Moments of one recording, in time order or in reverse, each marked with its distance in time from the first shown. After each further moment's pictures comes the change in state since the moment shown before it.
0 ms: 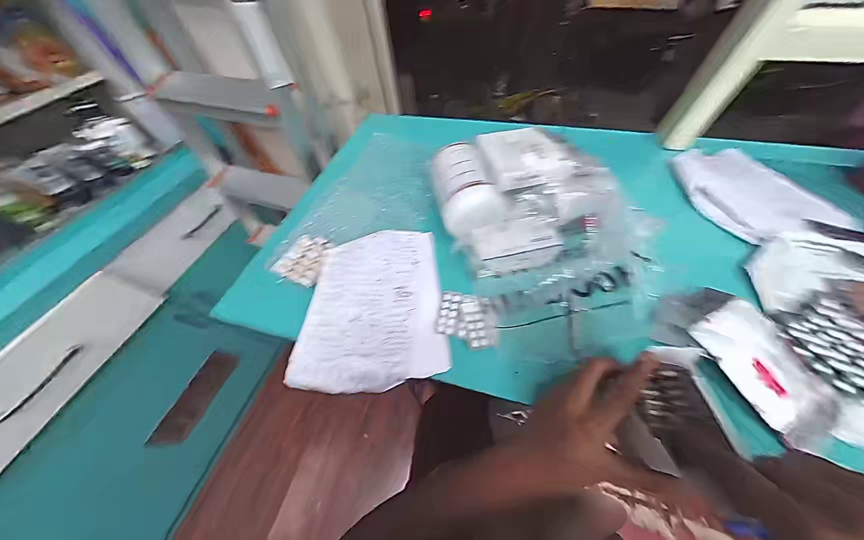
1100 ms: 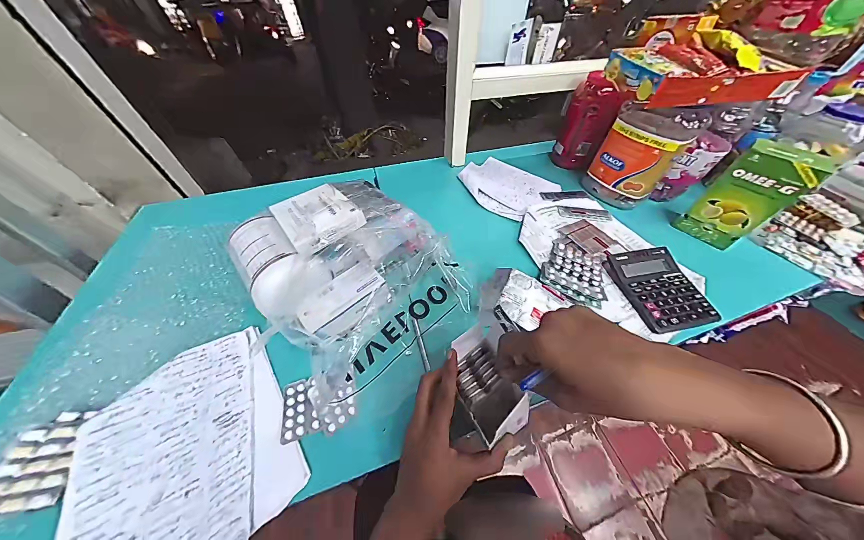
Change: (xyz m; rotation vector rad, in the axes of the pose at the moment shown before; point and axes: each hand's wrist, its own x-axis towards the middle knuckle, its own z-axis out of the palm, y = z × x) left_hand -0.002 -0.015 0.005 0.004 0.059 -0.027; right_hand 0.035 0.061 -0.027 0.337 -0.280 0.110
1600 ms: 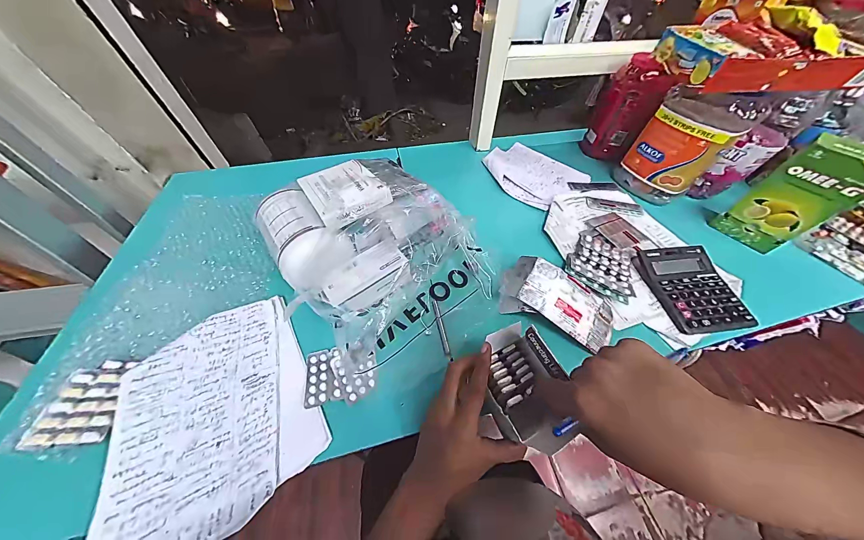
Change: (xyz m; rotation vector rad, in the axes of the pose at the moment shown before) left_hand -0.006 0.001 -0.003 0.050 -0.078 0.075; right_hand -0.021 -0.021 0.048 -0.542 0.366 -0.118
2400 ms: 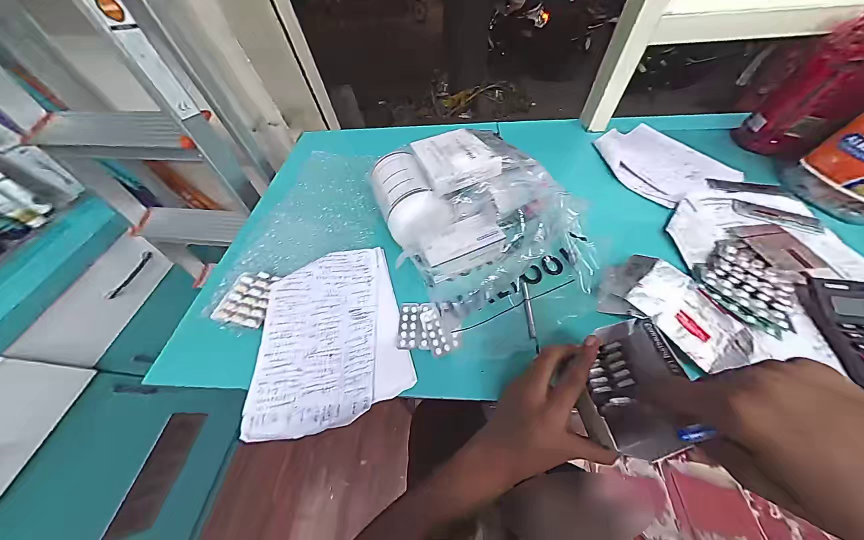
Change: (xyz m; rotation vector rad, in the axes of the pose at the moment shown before) left_hand 0.005 0.008 -0.007 -0.046 -0.055 0.005; right_hand 0.008 0.008 -0.012 0.283 -0.122 0.011
